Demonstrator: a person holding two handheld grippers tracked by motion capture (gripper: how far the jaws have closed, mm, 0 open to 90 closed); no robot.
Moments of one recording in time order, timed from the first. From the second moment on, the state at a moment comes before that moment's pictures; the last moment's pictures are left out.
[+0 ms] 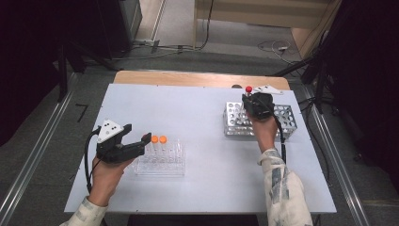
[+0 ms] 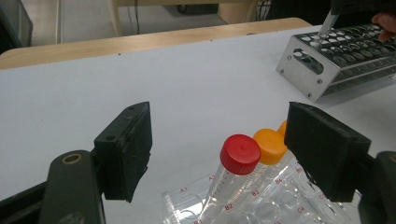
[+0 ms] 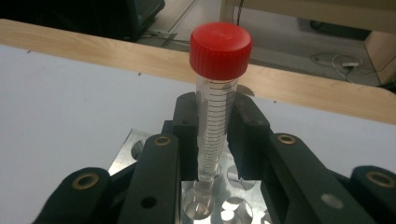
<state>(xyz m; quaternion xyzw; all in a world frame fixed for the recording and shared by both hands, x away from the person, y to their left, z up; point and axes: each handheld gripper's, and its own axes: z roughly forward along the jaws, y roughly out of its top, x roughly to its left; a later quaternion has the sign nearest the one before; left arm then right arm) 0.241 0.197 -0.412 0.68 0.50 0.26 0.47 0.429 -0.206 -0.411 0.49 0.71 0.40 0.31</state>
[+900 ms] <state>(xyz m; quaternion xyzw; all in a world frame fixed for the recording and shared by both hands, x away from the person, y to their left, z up) 0.258 0.194 -0.394 0.67 0.50 0.26 0.48 0.387 -0.133 -0.379 0.39 0.76 0.45 0.25</state>
